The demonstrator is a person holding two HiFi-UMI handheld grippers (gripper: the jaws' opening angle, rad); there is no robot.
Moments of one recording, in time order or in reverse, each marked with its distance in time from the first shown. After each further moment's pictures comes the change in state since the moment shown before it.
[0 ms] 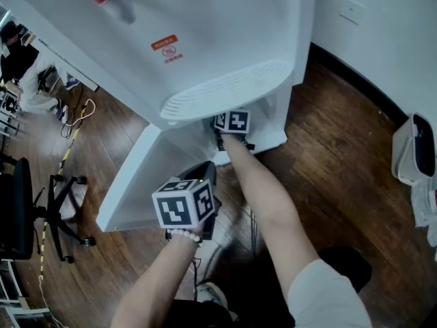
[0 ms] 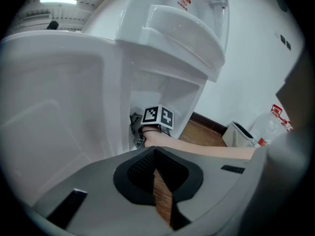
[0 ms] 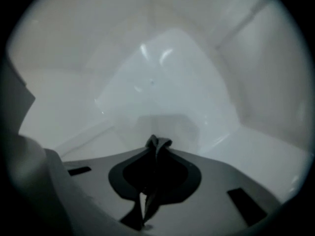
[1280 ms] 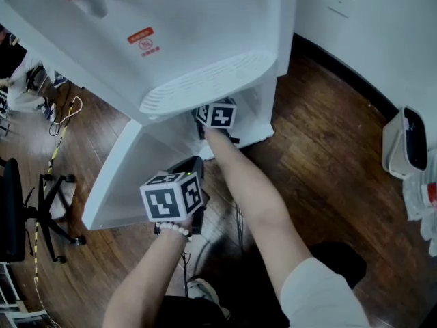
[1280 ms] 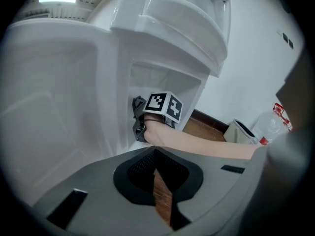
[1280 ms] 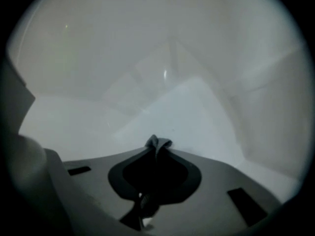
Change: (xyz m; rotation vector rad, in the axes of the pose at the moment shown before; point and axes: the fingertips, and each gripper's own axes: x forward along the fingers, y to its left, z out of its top) left arm 0.011 -0.001 -0.007 -0.004 0.026 0.014; right arm -0.027 0.030 0.060 -0.050 -0.238 0.038
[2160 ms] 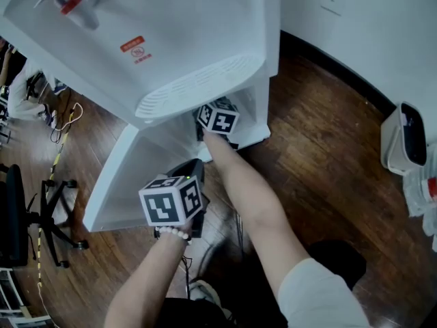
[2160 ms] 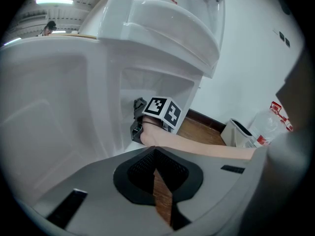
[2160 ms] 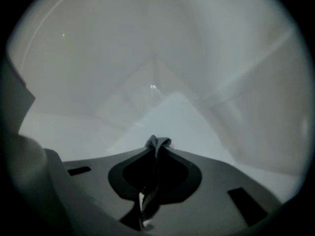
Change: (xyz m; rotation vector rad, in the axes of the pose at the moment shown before) left arm -0.007 -0.016 0.003 0.025 -0.004 -0.017; right arm -0.017 -0.018 0.016 0.107 -0.122 -0.041
